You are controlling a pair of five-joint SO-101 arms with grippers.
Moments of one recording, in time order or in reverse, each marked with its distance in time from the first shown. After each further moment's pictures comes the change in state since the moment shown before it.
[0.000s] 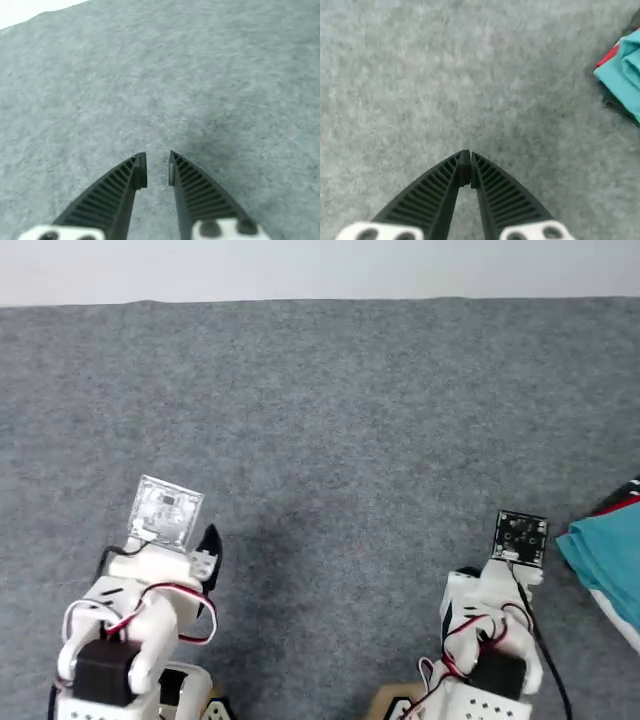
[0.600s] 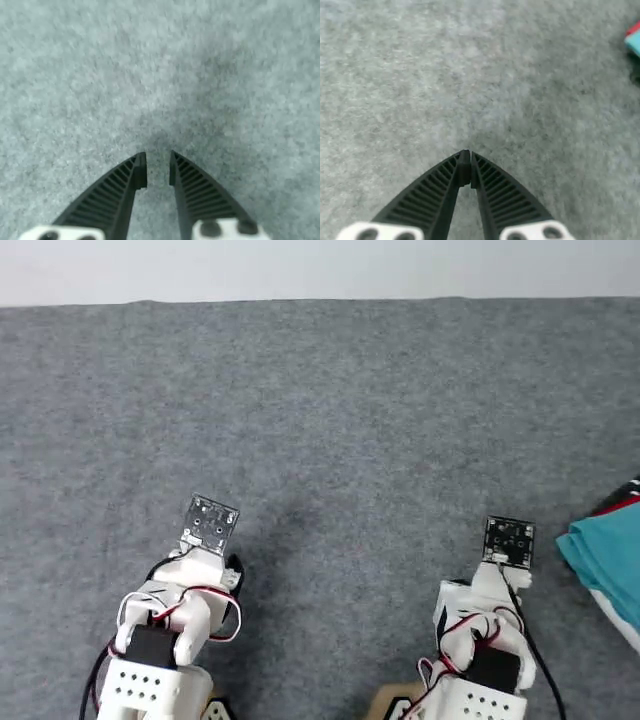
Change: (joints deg) left arm 0.6 0.3 30.3 -20.7 0.0; right arm 0.1 -0.2 4.9 1.5 0.1
